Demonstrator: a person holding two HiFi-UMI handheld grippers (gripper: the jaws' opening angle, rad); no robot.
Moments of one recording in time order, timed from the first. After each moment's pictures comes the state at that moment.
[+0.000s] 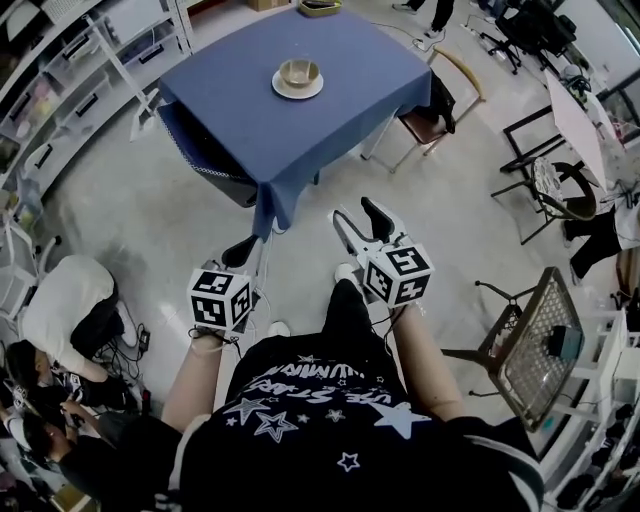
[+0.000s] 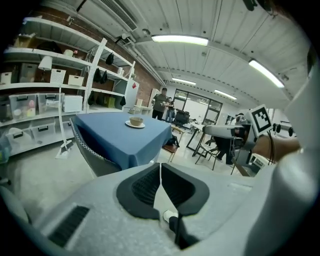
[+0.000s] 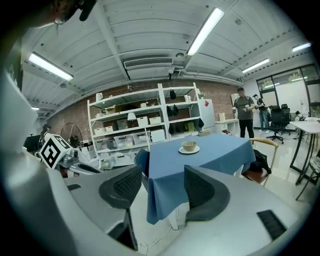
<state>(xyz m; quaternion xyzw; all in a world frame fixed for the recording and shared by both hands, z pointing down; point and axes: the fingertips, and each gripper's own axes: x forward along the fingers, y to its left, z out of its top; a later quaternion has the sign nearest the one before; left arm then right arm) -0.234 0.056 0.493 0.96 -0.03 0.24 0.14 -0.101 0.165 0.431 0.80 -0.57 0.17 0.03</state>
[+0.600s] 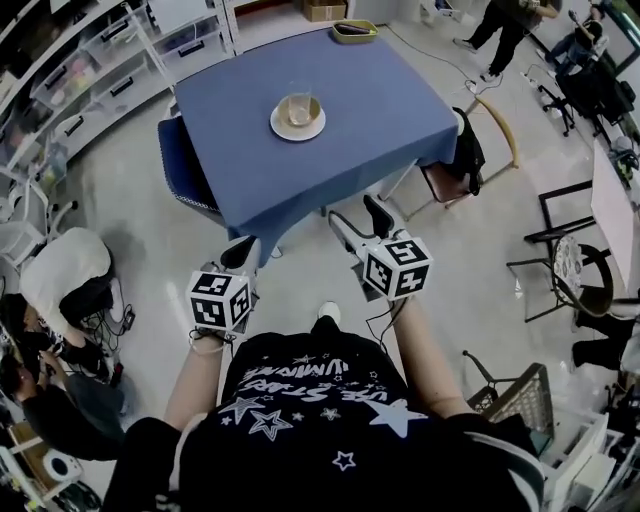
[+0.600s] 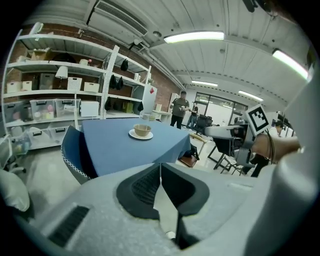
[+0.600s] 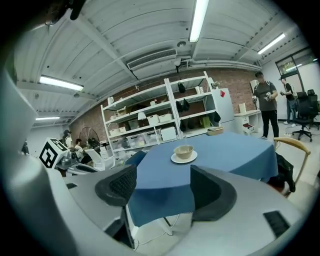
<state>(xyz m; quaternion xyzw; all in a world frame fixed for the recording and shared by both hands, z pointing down) -0.071 0.060 0.475 0.95 -0.17 0.22 0.15 0.096 0.131 0.428 0.72 -0.67 0.19 0.02</state>
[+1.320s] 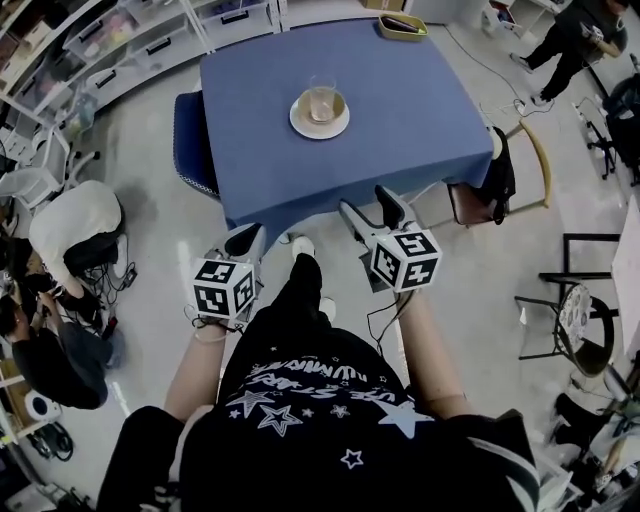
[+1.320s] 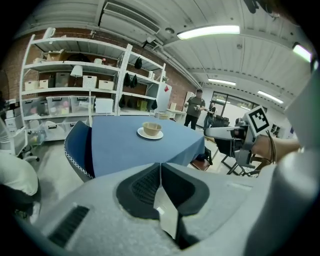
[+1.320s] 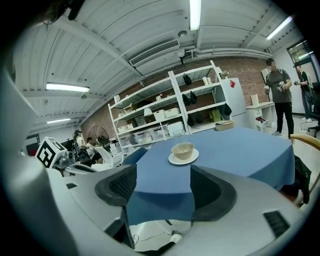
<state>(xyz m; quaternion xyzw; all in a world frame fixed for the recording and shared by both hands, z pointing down) -0.032 0.039 0.486 0.92 -0.26 0.23 0.18 0.154 0.082 0.449 0.66 -0.71 0.21 0.03</state>
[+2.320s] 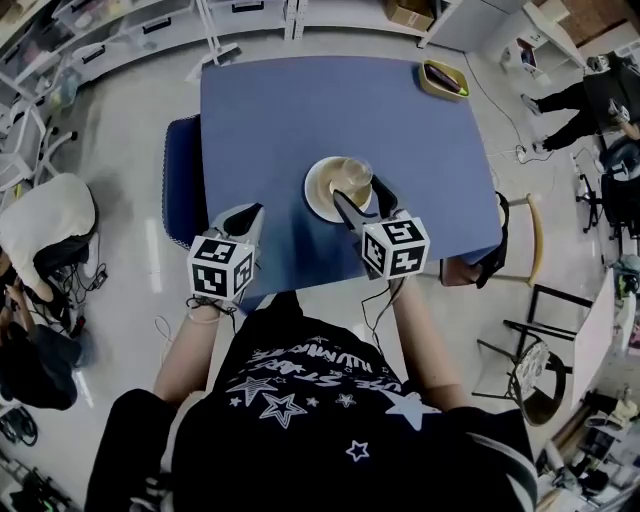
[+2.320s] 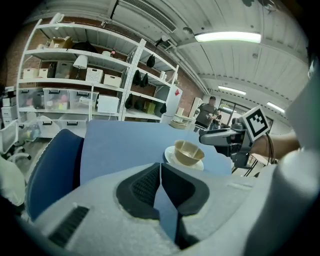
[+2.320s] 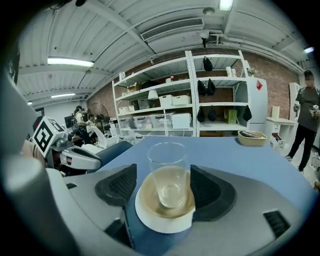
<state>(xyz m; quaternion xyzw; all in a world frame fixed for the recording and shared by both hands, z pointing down) 0.045 -0.191 0.506 0.92 -0.27 0.20 0.22 0.216 -0.168 0.473 0.63 -0.74 0.19 0.16</state>
